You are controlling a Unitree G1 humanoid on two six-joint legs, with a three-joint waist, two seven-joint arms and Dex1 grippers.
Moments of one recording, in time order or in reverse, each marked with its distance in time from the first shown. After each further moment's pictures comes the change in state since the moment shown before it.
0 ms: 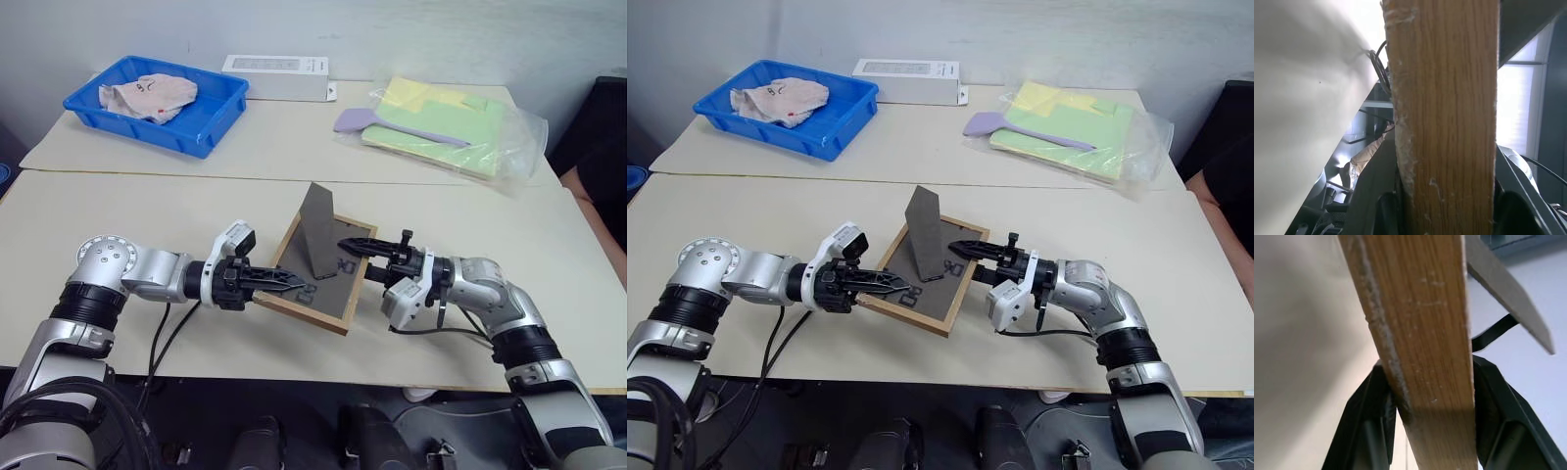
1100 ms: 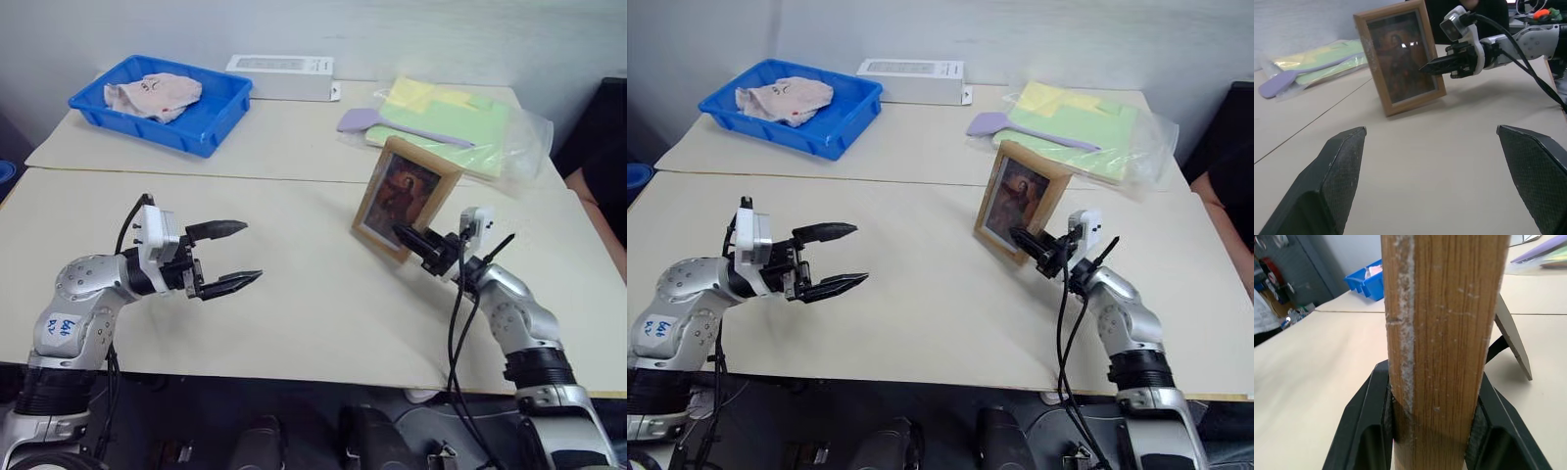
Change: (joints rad) left arm 0.460 -0.032 0.353 -0.544 1.291 -1.410 -0.784; right arm 0.102 0.039 -0.164 -0.056 1.247 1.383 0.310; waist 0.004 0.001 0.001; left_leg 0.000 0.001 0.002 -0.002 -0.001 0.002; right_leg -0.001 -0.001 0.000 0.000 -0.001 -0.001
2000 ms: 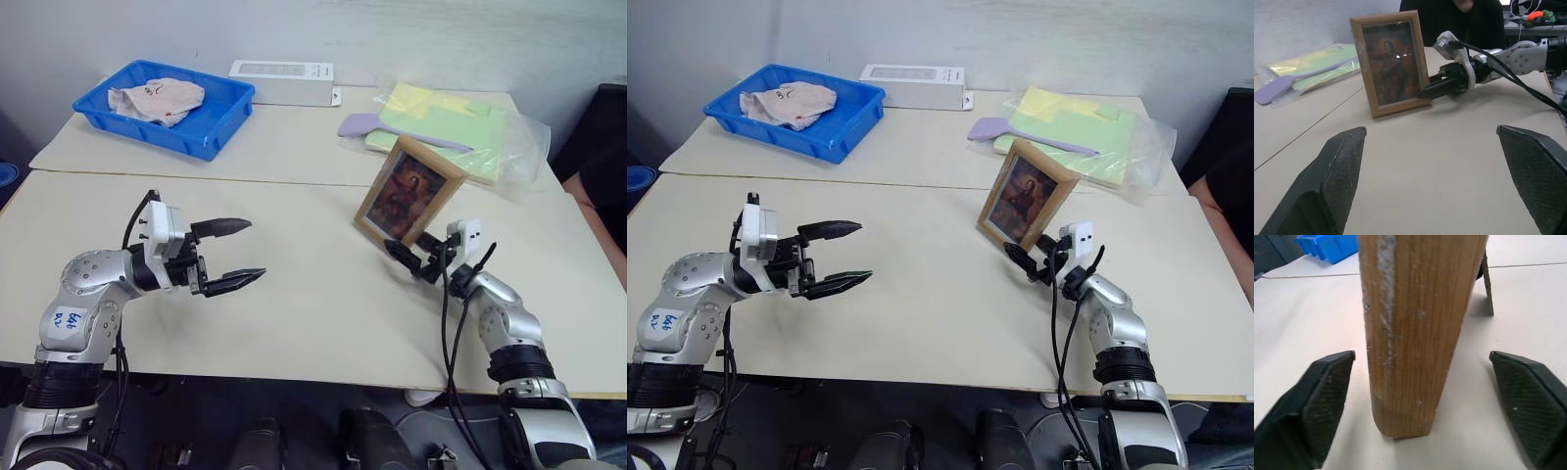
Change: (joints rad) left arm -0.036 -0.023 0.007 0.010 0.035 0.036 -0.032; right arm -0.013 0.062 -0.071 0.144 -0.239 -0.071 -0.006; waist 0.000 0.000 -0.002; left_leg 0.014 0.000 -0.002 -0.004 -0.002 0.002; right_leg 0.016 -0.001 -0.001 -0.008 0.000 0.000
